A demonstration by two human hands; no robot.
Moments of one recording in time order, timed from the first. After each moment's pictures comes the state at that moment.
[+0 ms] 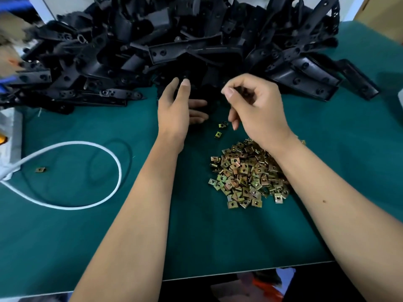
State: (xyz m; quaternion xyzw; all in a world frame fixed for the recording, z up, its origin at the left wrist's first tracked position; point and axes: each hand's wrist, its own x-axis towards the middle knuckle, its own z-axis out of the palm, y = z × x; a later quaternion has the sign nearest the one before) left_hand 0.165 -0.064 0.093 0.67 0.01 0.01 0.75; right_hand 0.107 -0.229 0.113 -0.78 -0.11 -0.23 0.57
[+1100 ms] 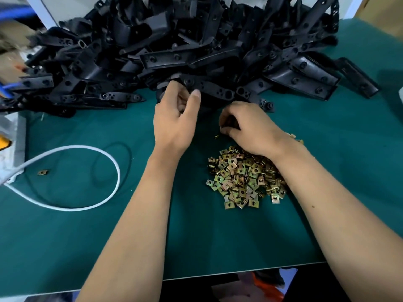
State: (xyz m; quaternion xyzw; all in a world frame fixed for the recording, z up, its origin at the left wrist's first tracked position) left_hand 0.141 -0.059 0.097 0.81 -0.12 0.18 0.55; right_hand 0.110 -0.241 0.104 -0.96 -0.12 -0.08 0.24
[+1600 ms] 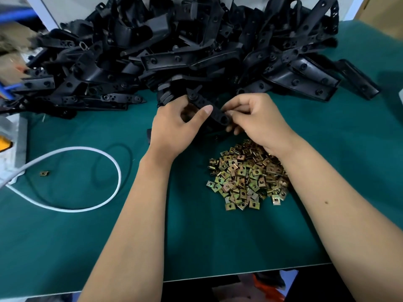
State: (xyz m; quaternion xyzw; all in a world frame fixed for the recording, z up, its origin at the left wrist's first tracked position) left_hand 0.149 -0.046 0.092 0.87 -0.17 0.15 0.45; right_hand 0.113 -0.246 0.101 -0.82 -0.01 -0.08 0.56
